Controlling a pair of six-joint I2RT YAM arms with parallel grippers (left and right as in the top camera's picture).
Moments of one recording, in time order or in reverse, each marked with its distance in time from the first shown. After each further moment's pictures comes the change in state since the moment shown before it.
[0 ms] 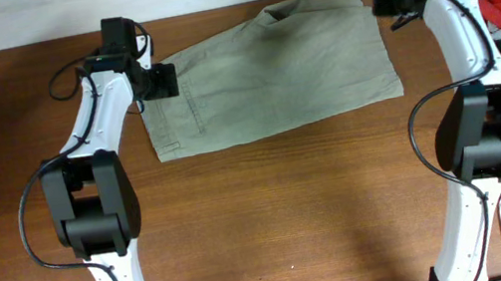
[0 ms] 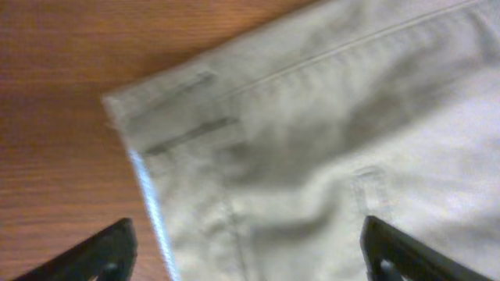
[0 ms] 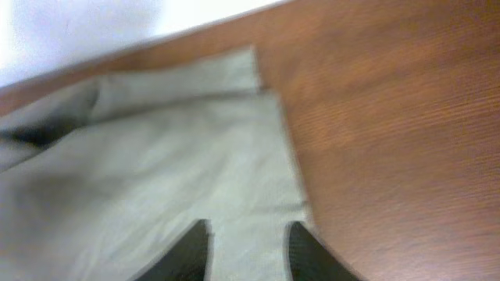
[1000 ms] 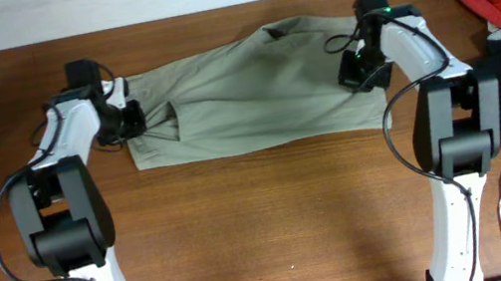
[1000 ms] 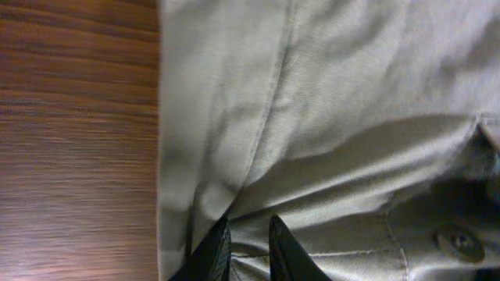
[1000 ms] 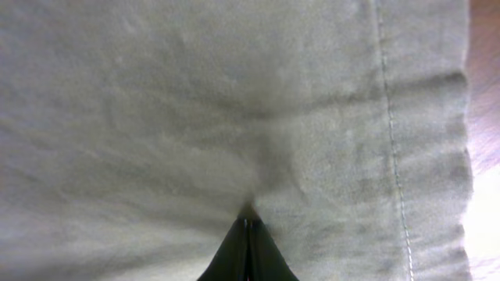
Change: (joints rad) left arm 0.186 -0.067 -0.271 0.023 0.182 -0.021; right arm 0.128 0.059 -0.234 -0.231 -0.021 0.240
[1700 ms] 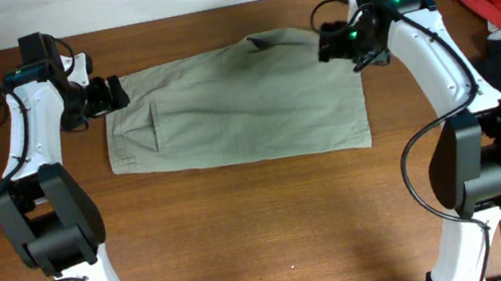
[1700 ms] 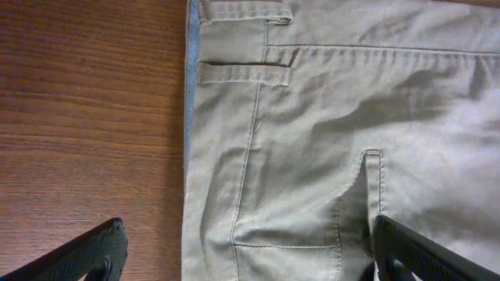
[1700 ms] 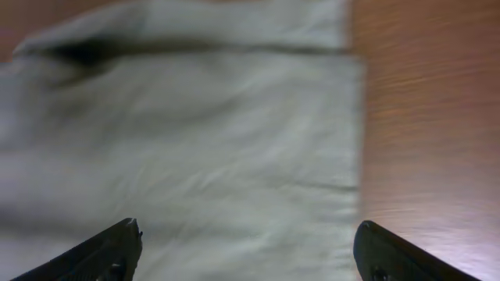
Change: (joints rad) left arm 0.067 0.027 0.311 -0.240 -0.009 0.054; right arm 0.061 -0.282 -0.047 0.099 -0.041 -0.140
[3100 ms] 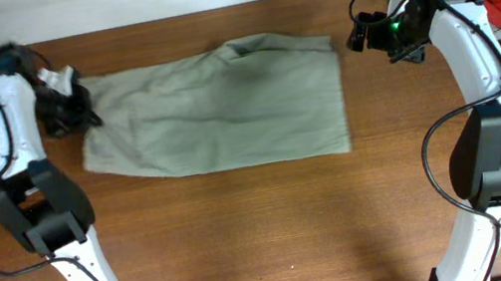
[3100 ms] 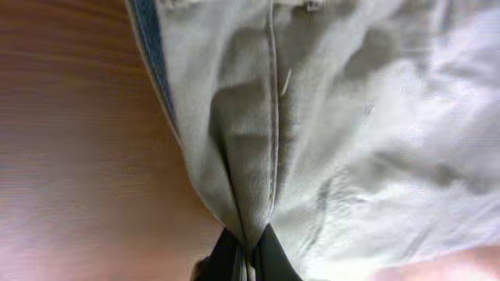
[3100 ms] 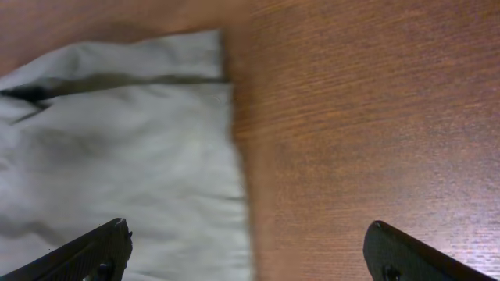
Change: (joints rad) left arm 0.100 0.243 0.473 -0.503 0.121 0.079; right arm -0.179 0.004 0.000 -0.014 -0.119 -0.051
